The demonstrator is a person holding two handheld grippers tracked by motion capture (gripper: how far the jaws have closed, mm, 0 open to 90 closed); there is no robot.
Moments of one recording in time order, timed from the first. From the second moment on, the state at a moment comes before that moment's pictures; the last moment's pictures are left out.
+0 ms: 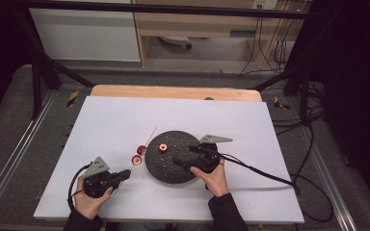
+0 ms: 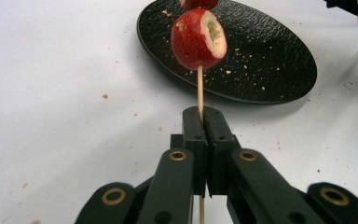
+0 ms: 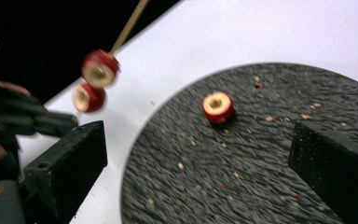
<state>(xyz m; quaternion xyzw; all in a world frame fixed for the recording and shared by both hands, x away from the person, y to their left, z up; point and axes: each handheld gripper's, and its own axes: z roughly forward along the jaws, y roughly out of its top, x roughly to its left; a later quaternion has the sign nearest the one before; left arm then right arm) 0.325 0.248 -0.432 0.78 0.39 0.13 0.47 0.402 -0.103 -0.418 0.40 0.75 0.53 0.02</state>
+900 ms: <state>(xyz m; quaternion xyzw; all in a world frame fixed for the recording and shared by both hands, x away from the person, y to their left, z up) 0.324 0.263 -0.432 0.79 0.39 0.14 0.46 0.447 -0.045 -0.401 0.29 0.90 0.32 0.07</state>
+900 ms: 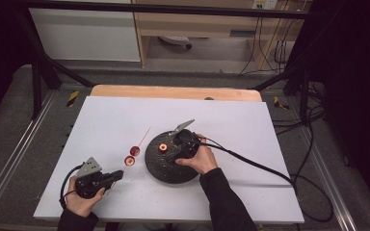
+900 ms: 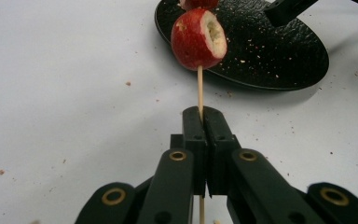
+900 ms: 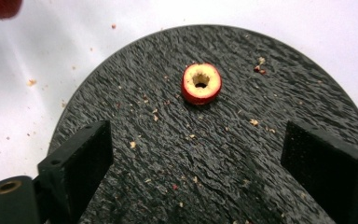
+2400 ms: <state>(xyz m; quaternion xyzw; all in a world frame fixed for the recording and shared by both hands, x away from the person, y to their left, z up) 0.326 0.263 -0.434 0.79 0.40 0.13 0.45 0.494 -0.003 -0.415 0.28 0.93 0.26 0.03</state>
